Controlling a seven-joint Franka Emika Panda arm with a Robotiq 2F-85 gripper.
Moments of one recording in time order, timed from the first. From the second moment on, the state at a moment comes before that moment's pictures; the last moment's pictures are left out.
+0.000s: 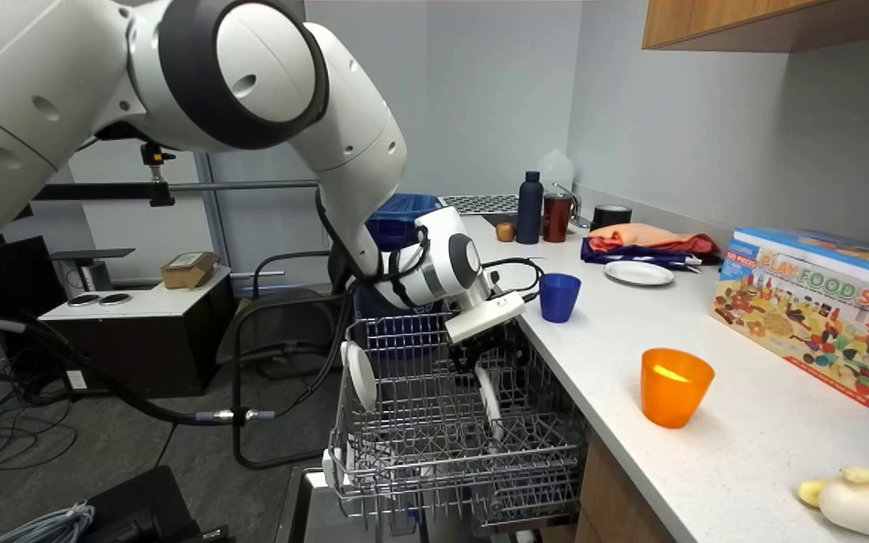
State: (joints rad) arm 0.18 0.83 -0.05 -1.62 -0.60 2.56 -0.34
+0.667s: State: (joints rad) arm 0.18 0.88 -0.05 -1.58 -0.60 2.56 -0.32
